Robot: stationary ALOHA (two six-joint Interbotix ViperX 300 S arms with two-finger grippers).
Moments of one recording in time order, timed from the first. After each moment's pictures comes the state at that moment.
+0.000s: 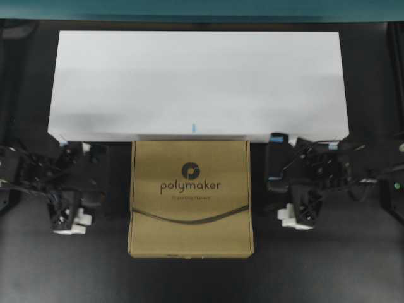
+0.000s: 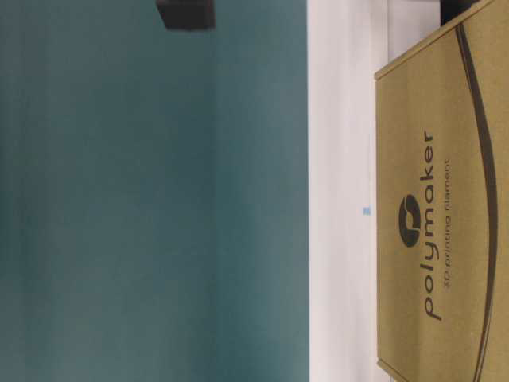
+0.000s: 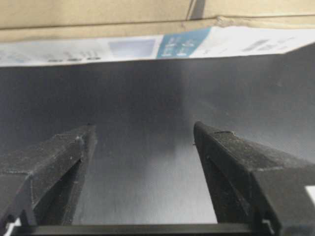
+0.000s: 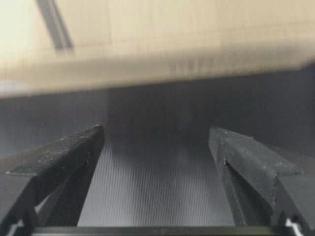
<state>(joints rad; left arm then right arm) -0.11 -0.27 1.03 0.04 0.13 -0.12 0.13 -0.09 0.91 0.03 0.12 0.14</state>
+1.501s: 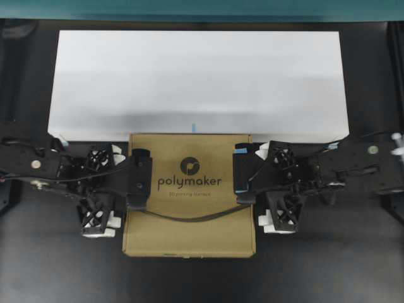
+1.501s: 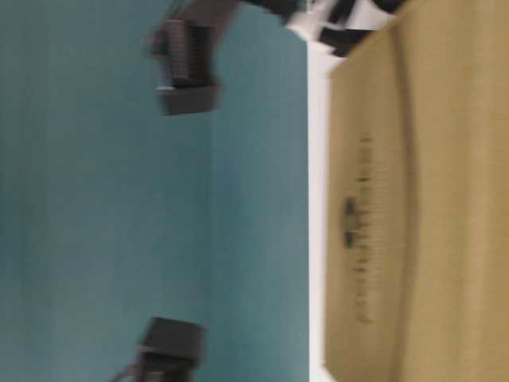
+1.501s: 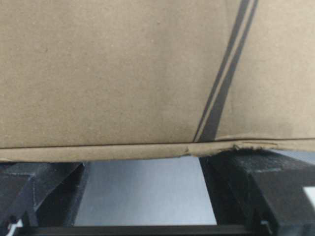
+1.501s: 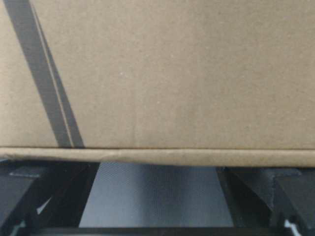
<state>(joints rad) -0.11 -0.15 0.76 0.04 0.40 -0.13 0.15 -0.04 0.69 0.02 0.37 0.06</state>
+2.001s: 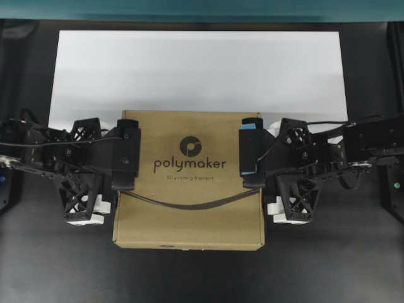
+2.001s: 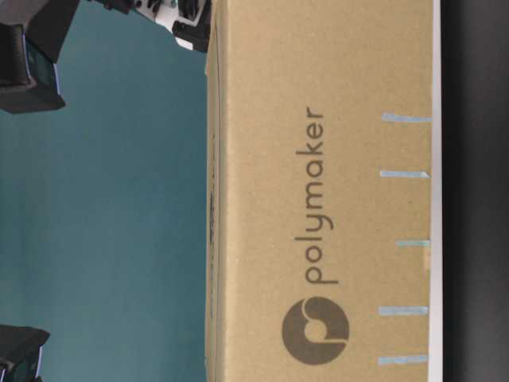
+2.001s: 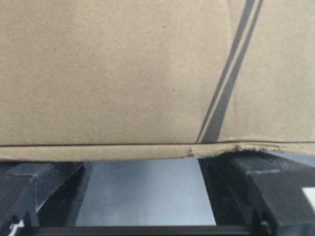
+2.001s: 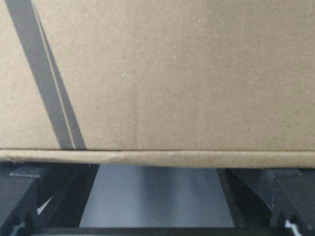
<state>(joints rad) -0.07 -0.32 0.62 0.04 0.64 -0.11 0.14 -0.18 0.55 0.01 0.67 0.06</state>
